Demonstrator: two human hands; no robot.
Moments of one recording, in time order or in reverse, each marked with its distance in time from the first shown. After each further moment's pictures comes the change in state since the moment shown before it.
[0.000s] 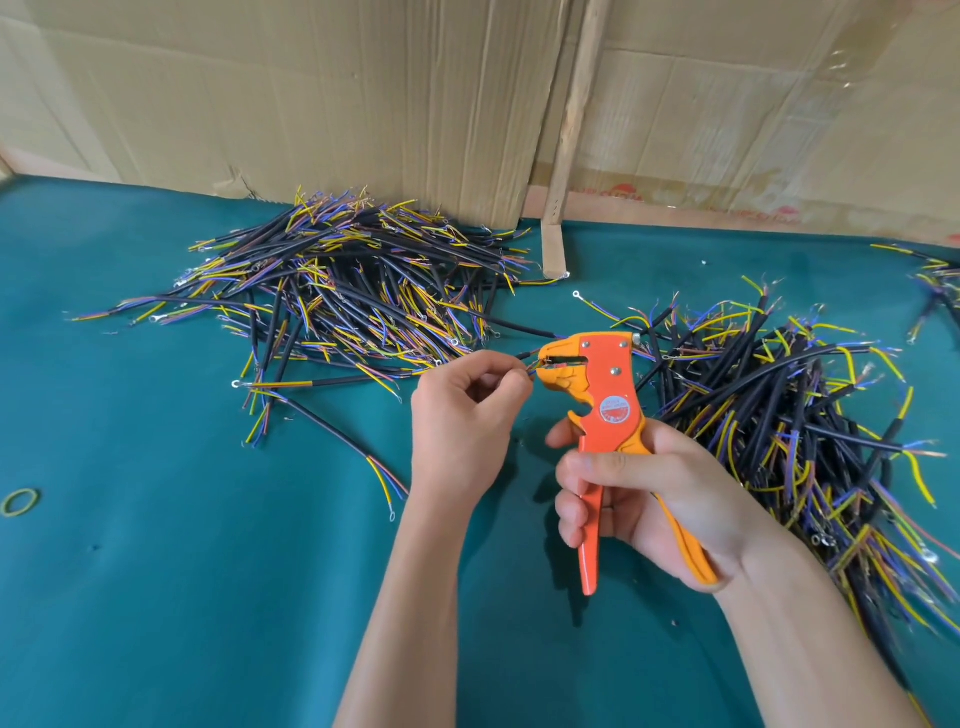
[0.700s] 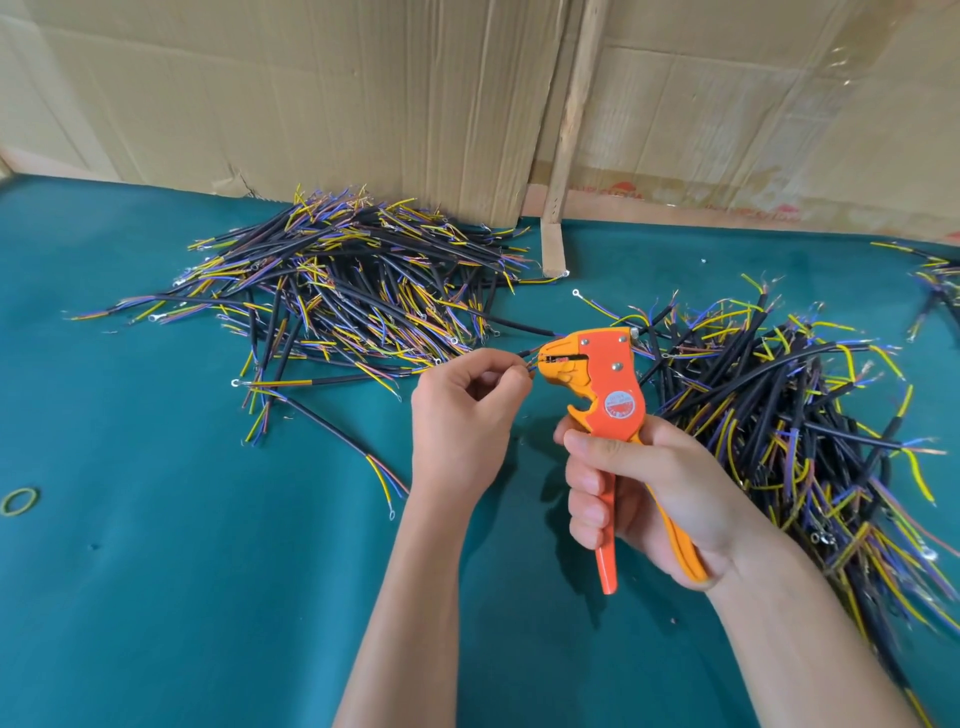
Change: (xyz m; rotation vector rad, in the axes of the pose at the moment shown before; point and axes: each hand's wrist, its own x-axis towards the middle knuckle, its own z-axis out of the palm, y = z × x) left_hand 0.000 -0.001 0.000 -0.011 0.013 -0.007; right_hand 0.002 0.002 0.001 0.020 0.000 -0.001
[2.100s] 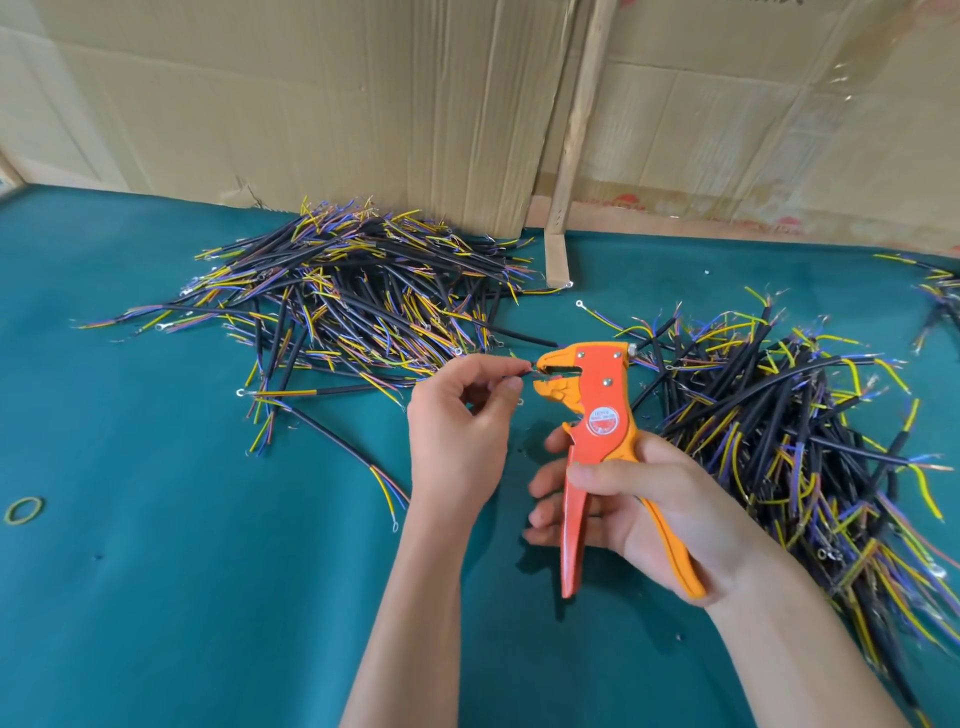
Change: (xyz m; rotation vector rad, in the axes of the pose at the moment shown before) left_hand 0.002 -0.004 -0.004 -0.039 0.030 0.048; right_hand 0.000 -0.001 0.010 0.019 0.042 0.013
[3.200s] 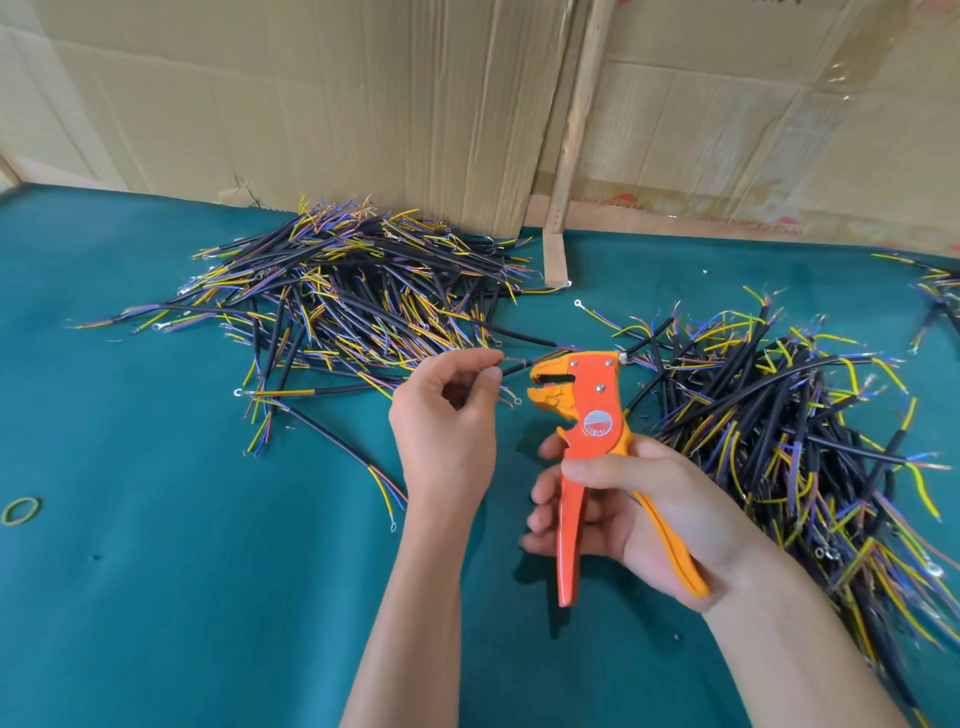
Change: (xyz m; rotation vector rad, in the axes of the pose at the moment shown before) left_hand 0.001 0.000 0.001 0.057 0.178 -0.002; right_hand 0.000 0.001 -0.001 0.029 -0.025 0.049
